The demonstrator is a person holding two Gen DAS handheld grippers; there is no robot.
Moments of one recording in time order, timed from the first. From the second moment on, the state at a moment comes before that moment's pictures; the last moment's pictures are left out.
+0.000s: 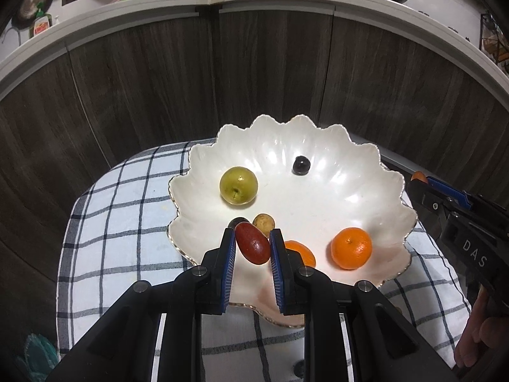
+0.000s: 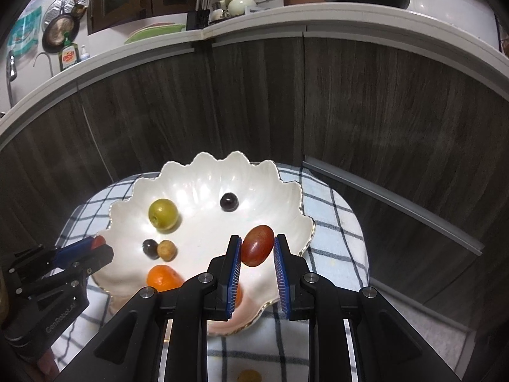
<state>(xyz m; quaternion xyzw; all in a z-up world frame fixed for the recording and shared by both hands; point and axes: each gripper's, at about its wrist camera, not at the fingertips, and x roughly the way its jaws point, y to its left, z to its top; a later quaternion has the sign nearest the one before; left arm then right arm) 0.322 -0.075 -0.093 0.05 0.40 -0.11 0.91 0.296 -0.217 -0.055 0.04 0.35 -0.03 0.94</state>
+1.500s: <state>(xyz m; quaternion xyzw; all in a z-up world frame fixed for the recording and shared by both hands) 0.306 -0.071 -0.058 0.04 0.39 -0.09 0.92 0.290 -0.218 -0.030 0.03 0.35 -0.05 0.94</state>
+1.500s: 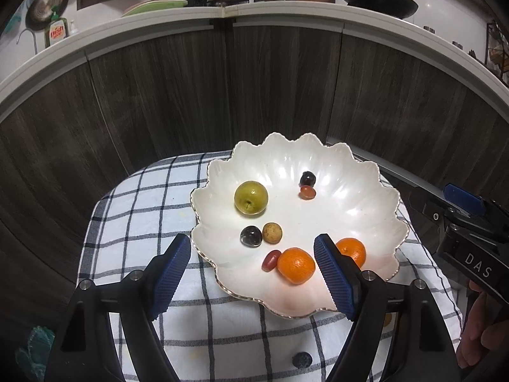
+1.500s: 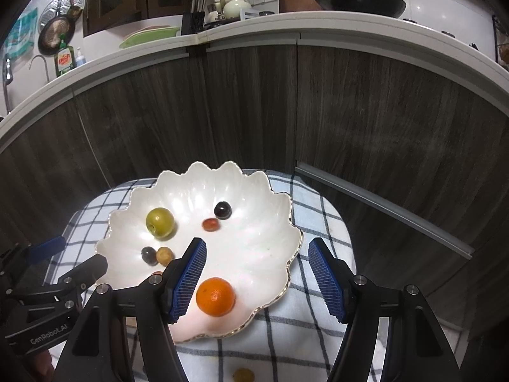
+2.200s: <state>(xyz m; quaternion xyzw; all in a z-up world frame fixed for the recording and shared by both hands) 0.263 -0.071 -0.041 0.04 0.37 -0.09 0.92 0.247 -0.216 -0.013 0.03 0.33 -0.05 0.94</state>
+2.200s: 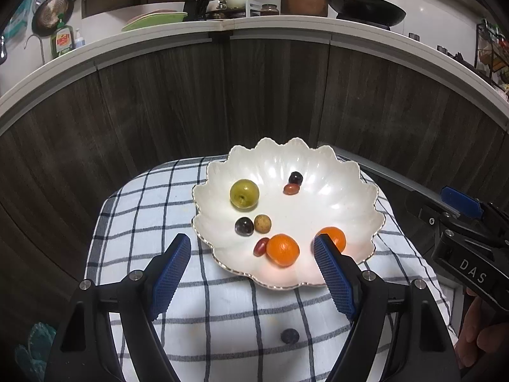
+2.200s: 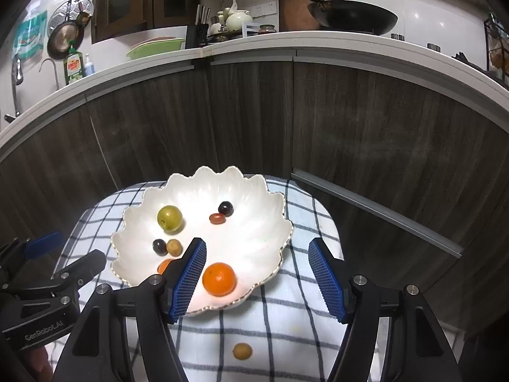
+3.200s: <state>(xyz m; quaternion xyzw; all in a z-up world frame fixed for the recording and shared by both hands) 0.224 -0.080 -0.083 0.05 0.39 -0.10 0.92 0.209 -0.219 -0.058 0.02 0.35 -0.03 0.94</state>
